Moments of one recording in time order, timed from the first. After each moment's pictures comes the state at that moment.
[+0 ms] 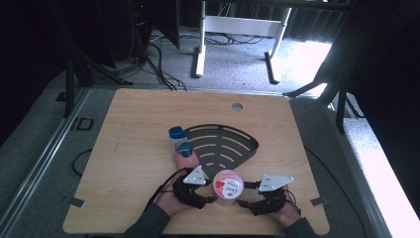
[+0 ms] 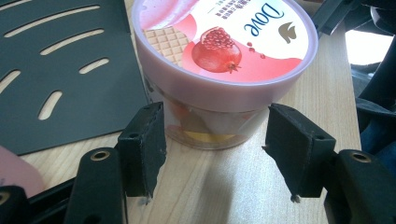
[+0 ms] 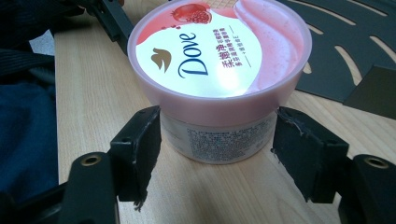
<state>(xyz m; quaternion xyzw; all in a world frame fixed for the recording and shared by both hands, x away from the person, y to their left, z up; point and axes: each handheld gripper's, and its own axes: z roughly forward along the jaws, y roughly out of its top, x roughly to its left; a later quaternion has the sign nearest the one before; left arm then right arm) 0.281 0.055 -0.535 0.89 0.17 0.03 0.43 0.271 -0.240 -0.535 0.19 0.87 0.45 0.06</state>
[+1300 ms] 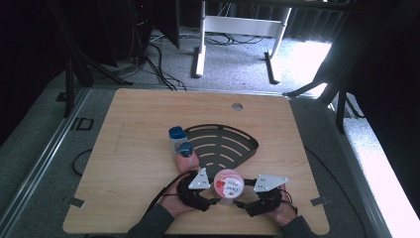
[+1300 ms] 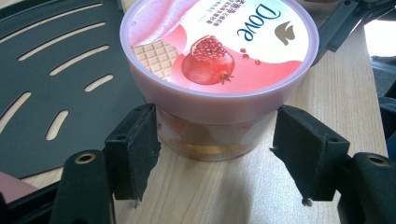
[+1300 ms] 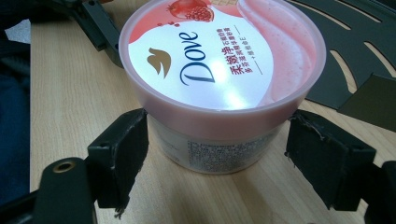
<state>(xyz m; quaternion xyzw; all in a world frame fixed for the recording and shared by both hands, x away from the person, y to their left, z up) 0.275 0.043 -0.535 0.89 0.16 0.08 0.42 0.272 -0.229 -0.537 0.18 0.88 0.43 0.09</state>
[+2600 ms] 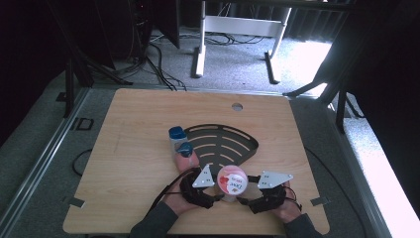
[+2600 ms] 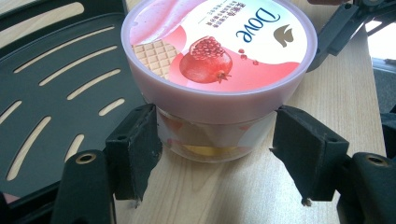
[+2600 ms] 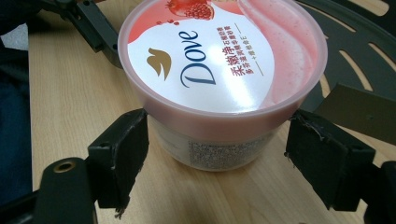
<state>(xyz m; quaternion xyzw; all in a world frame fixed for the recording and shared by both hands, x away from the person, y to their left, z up) 0.275 0.034 -0.520 0.88 0.16 0.10 0.43 0.275 -0.236 -0.522 0.19 0.88 0.43 0.10</state>
